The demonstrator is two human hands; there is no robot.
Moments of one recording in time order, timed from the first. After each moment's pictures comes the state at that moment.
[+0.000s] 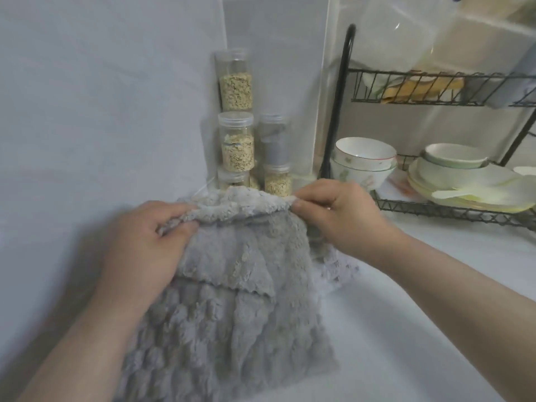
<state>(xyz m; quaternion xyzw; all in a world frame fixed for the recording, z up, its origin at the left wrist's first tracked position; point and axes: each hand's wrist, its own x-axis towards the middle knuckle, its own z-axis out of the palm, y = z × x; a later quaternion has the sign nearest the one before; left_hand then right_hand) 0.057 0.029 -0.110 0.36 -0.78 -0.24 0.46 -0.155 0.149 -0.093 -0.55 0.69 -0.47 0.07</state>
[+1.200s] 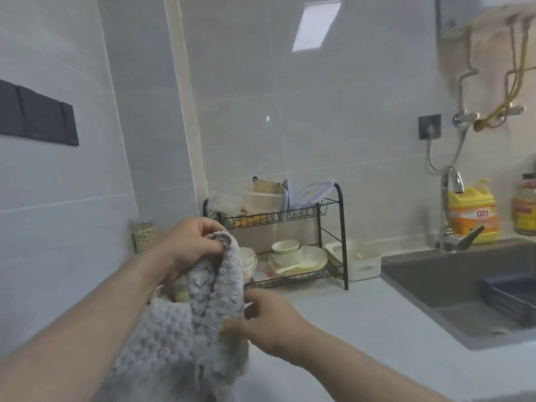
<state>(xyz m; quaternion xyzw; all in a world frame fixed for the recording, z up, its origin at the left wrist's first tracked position) -0.011 0.188 0.059 0.09 -0.85 -0.47 0.23 -0.070 0.347 -0.051 -0.44 0.74 -0.50 0.13</state>
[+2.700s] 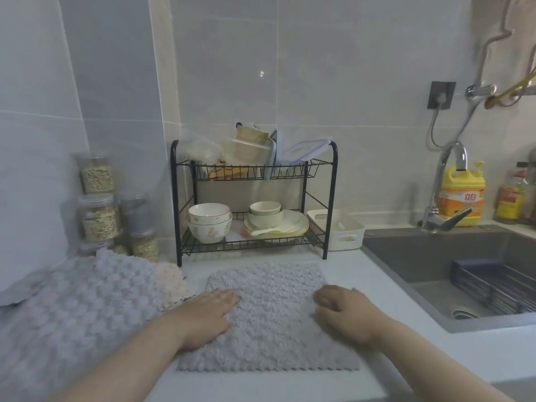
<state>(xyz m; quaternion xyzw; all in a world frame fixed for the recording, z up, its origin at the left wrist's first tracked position) -0.099 0.174 -0.158 0.04 -0.99 -0.02 -0.11 -0.231 0.451 -0.159 -0.37 0.92 -0.14 0.01</state>
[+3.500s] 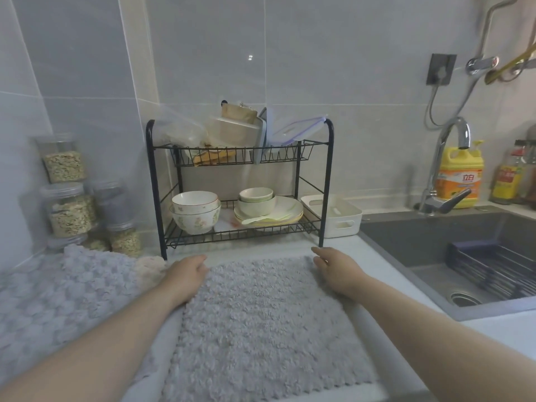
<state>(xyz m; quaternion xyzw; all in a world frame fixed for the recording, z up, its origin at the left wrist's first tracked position) -0.167 0.121 -0.171 0.24 -0.94 -0.23 0.10 -0.302 0.415 -0.163 -0.28 0.93 -0.24 -0.01</state>
